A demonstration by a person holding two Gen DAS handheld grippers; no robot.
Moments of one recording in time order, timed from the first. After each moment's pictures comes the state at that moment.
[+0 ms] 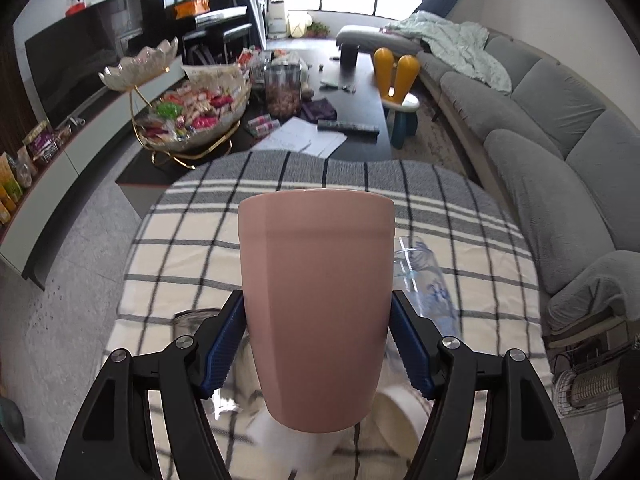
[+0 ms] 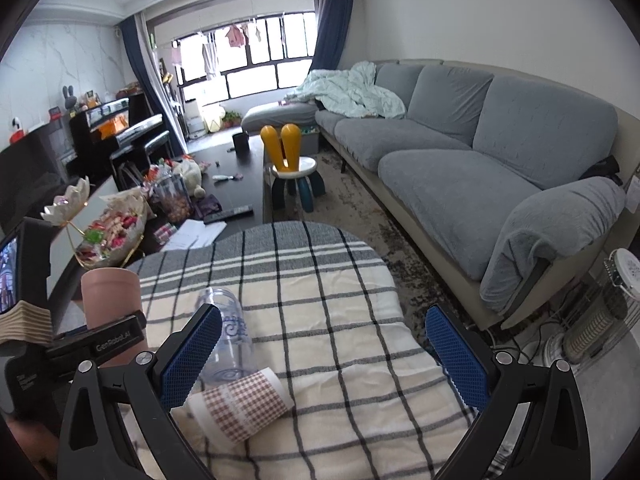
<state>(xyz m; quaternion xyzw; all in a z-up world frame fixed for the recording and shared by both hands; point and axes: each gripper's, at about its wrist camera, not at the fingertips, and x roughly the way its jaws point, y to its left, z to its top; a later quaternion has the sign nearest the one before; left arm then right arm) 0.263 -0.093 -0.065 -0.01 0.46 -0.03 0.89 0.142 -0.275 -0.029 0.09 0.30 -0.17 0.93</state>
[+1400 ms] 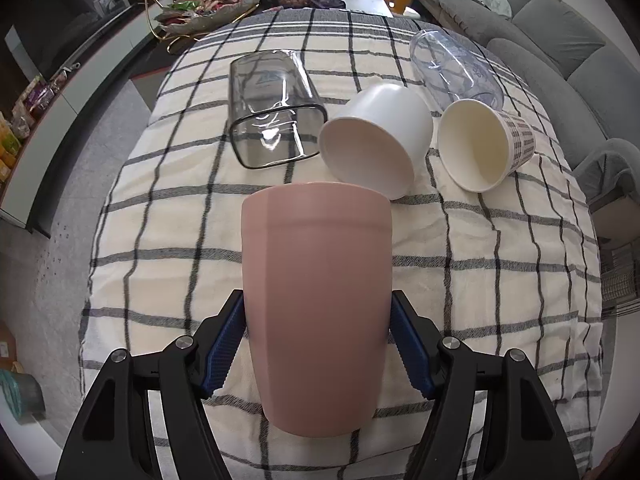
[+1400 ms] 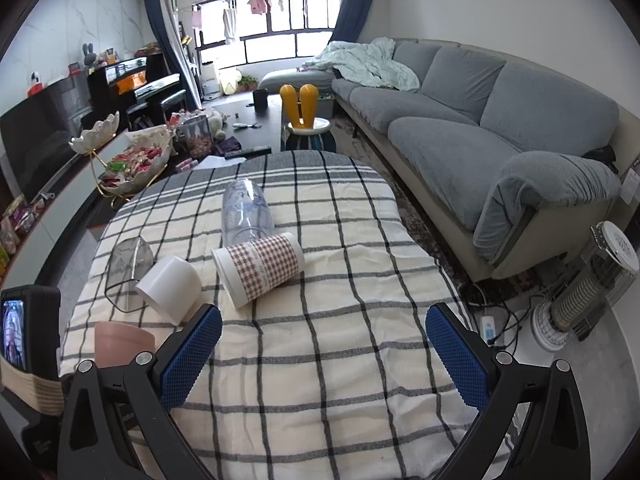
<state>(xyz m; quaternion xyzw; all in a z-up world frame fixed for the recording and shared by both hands) 0.121 -0.042 -0.159 0.02 0.58 -0.04 0.82 0.048 -0.233 -0.076 0.07 0.37 -0.14 0.91</state>
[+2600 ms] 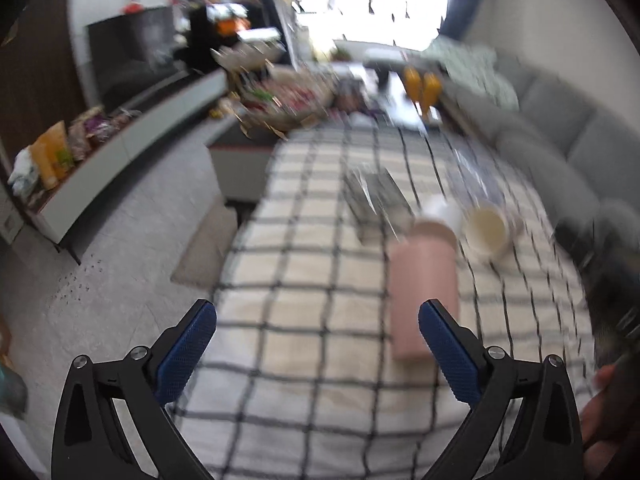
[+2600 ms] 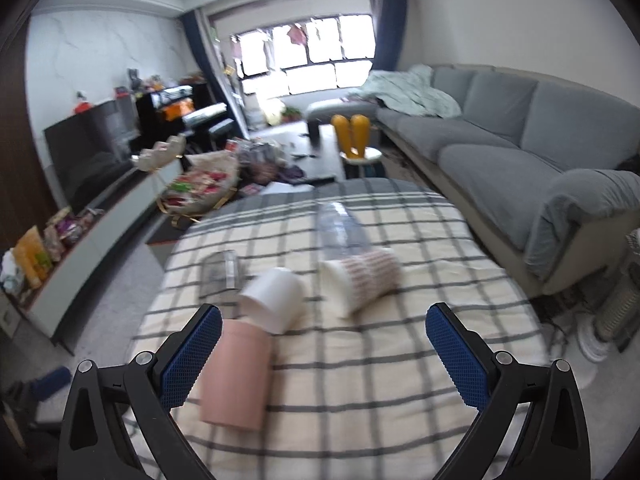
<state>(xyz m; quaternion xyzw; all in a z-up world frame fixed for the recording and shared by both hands) 0.032 0.072 -0.075 -0.02 0.39 0.01 0.92 0.029 -0.127 -0.072 0.08 0.29 -0.05 0.95</state>
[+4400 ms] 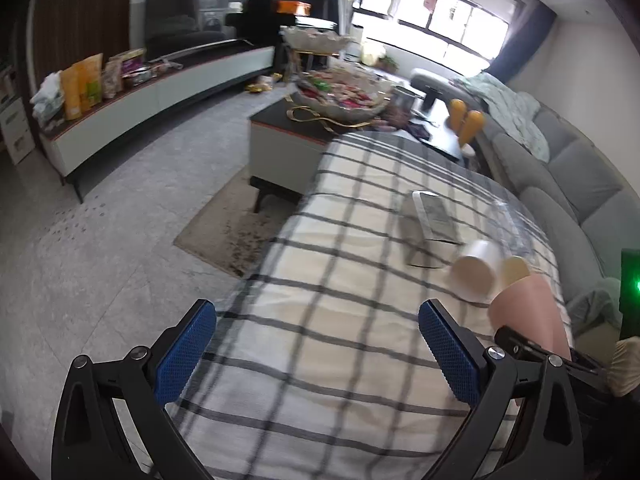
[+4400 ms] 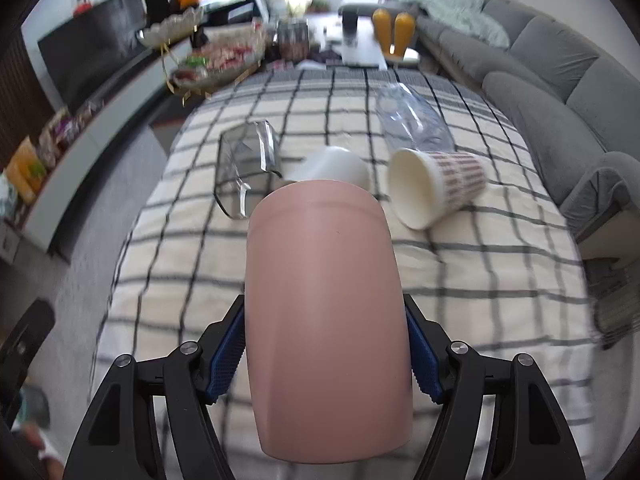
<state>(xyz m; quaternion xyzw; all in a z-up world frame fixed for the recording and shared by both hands) 0.046 0.123 -0.079 -0.12 0.42 0.04 0.90 0.092 -0.103 -0.105 0.02 0.53 -0.01 0.84</state>
